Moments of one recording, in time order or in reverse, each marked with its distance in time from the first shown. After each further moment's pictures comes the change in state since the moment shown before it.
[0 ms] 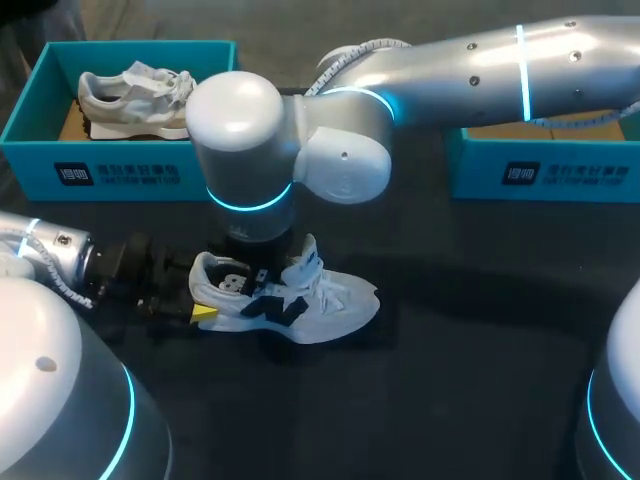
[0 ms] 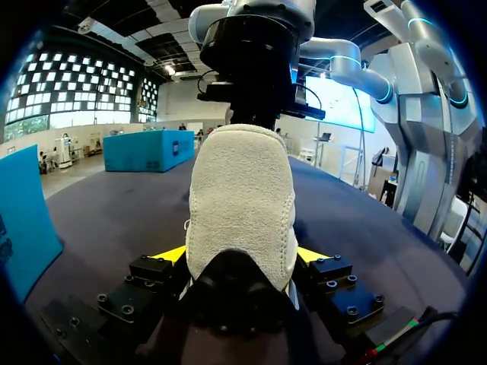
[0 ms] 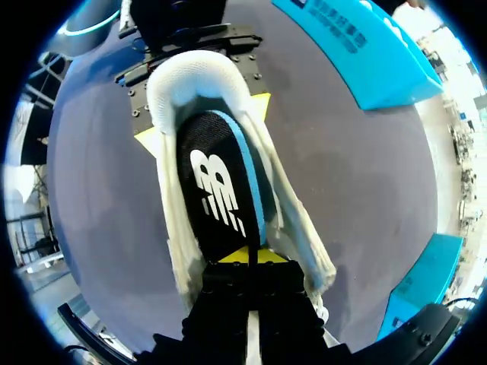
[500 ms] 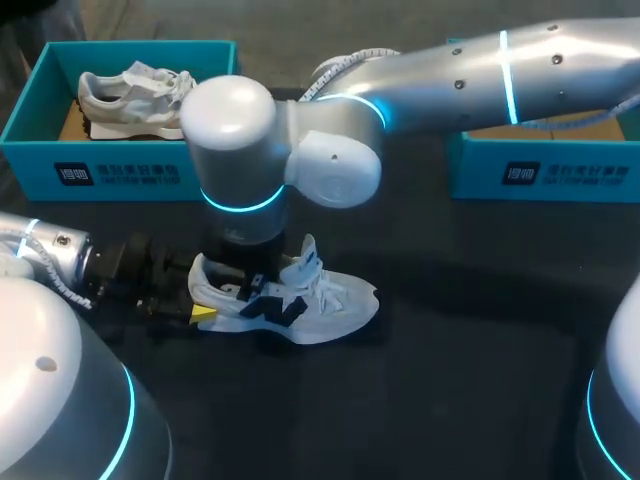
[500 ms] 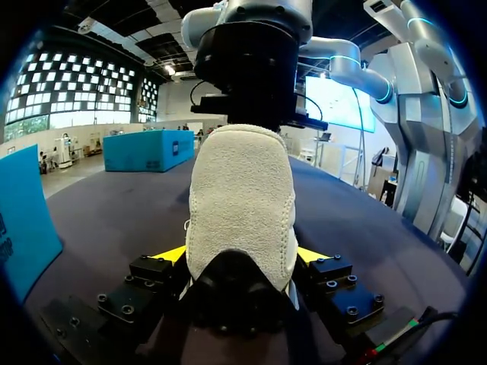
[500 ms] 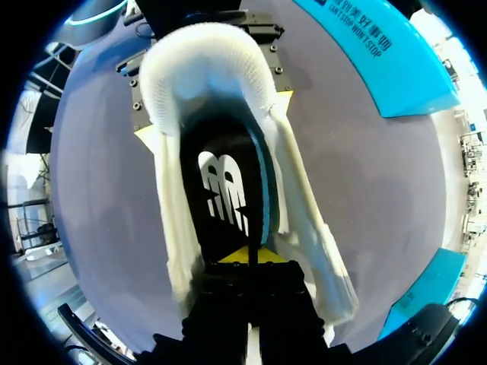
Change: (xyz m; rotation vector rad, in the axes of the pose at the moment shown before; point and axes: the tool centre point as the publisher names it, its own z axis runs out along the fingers) left arm 0.001 0.001 -0.001 0.000 0.000 0.000; right arm 0.010 0.009 0.012 0.007 0.043 -0.079
